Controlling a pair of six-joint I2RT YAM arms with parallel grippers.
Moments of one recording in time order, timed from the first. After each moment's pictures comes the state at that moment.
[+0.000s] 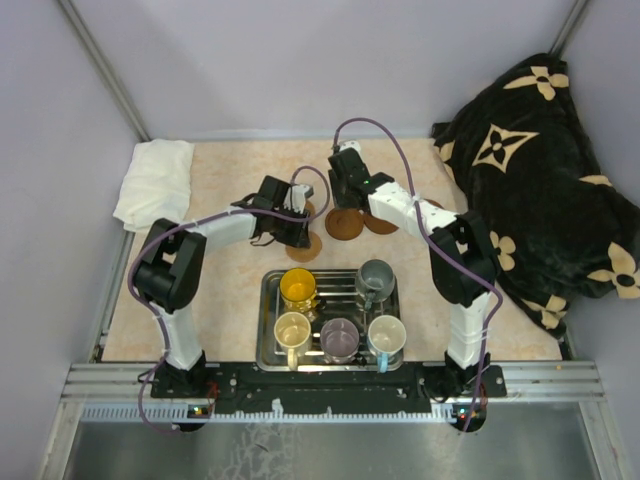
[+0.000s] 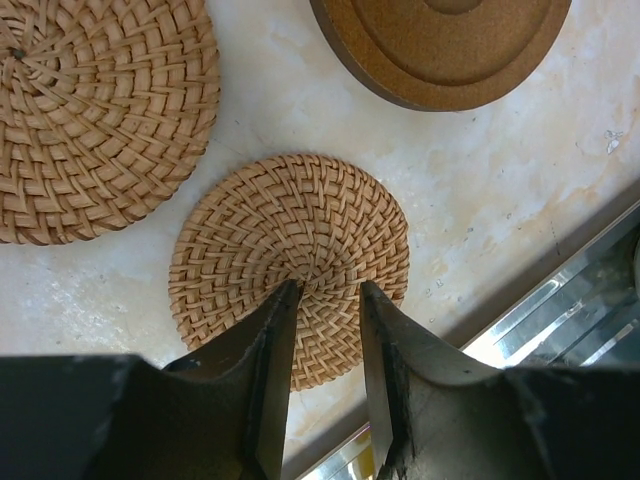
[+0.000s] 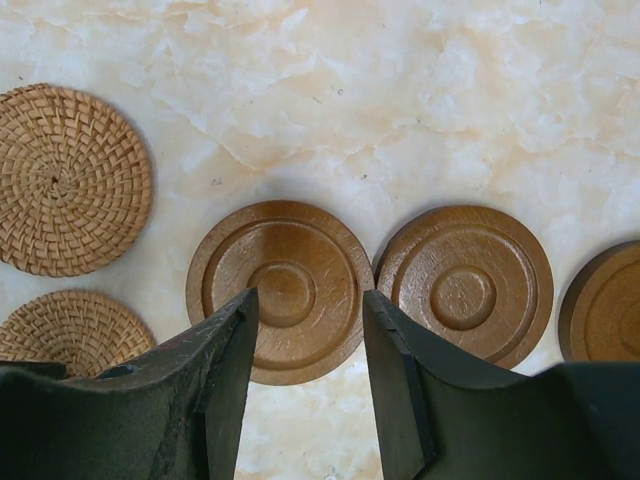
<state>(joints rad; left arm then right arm) -0.48 1.89 1.19 -0.23 0.30 -0.08 0.60 1.95 1.55 -0.40 0.32 0.24</state>
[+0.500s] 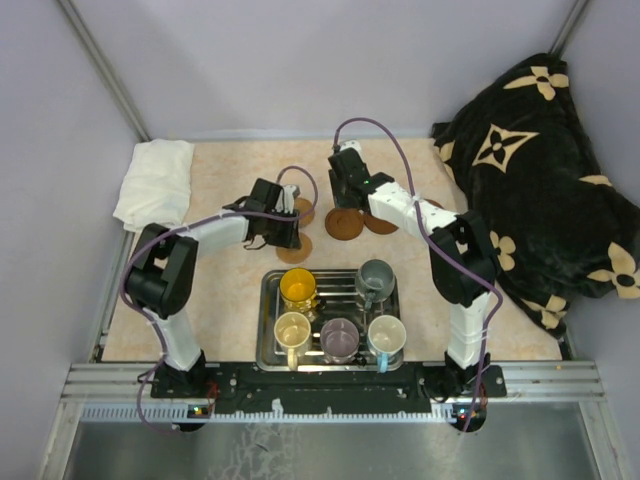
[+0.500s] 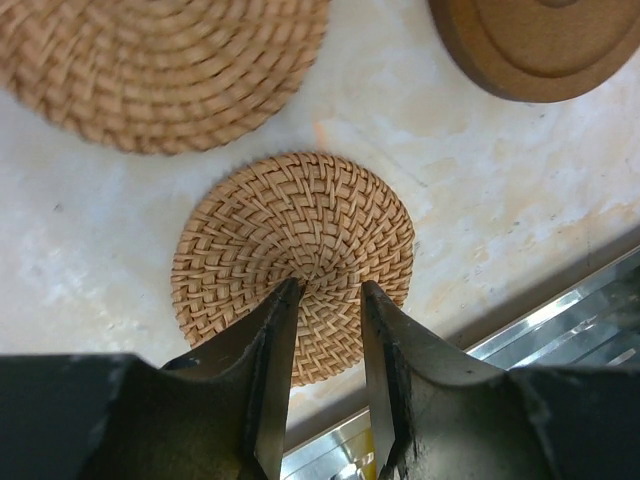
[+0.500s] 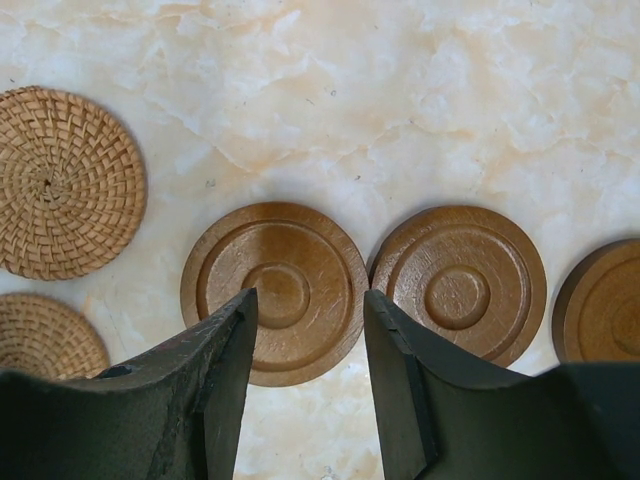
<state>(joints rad) -0.46 1.85 1.14 -0.27 0.20 -0.19 0.60 1.95 1.55 -0.40 0.34 0.24</state>
